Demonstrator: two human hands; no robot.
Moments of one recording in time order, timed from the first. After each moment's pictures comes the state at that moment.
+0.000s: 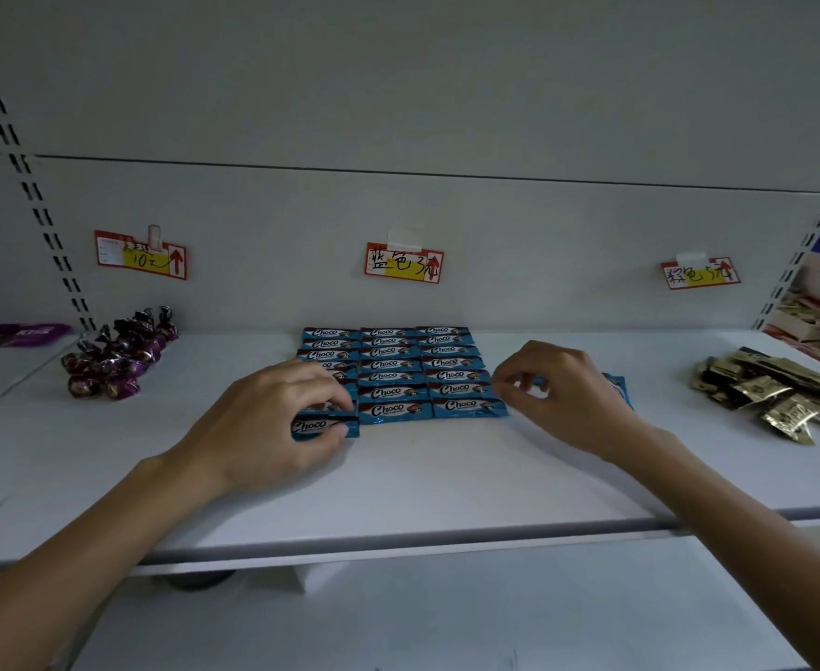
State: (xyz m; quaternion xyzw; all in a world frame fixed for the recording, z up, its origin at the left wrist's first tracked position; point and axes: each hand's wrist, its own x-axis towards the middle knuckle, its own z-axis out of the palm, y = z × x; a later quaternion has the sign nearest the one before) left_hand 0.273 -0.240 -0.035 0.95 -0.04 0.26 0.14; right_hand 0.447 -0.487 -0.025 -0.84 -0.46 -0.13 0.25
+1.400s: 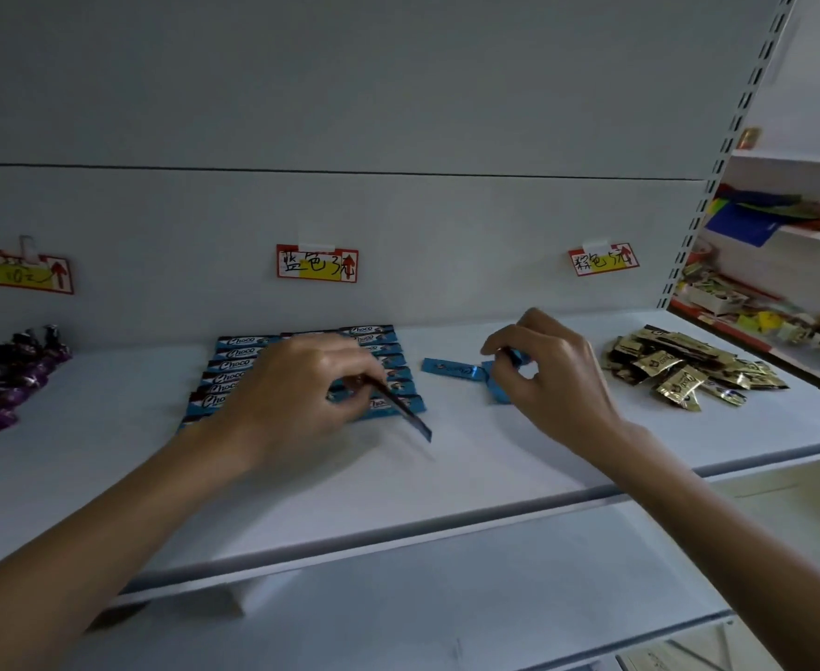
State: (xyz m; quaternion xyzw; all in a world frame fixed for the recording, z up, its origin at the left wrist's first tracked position) left_hand 0.338 -0.314 -0.006 0.92 -0.19 0.31 0.13; right_hand 0.446 -0.538 -0.015 -0.81 -0.40 -0.30 0.30
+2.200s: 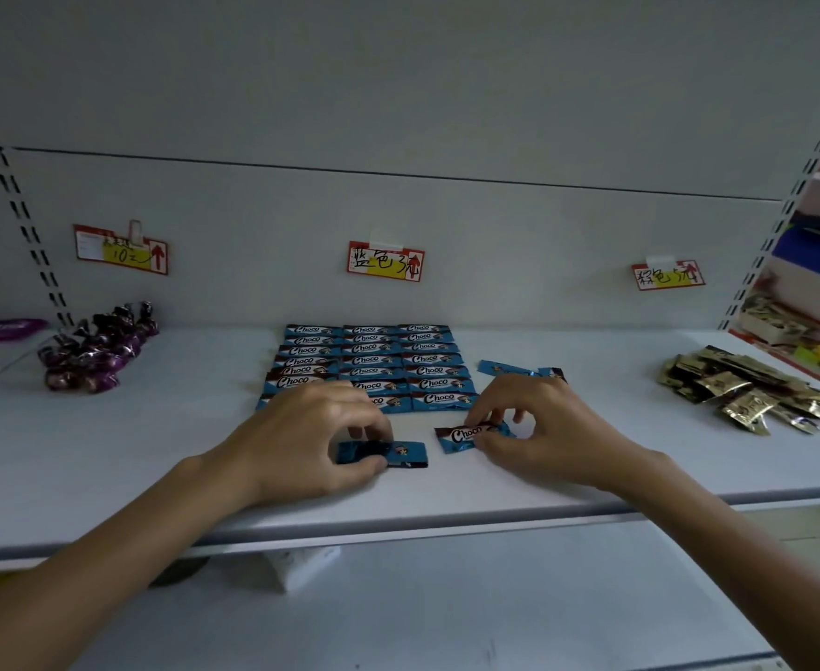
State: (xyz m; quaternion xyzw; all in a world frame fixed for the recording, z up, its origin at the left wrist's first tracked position) left_hand 0.284 -0.281 -0.033 0.96 -0.15 0.19 0.14; right_hand 0.415 -0.505 -0.024 -0.82 -0.51 -0.04 0.24
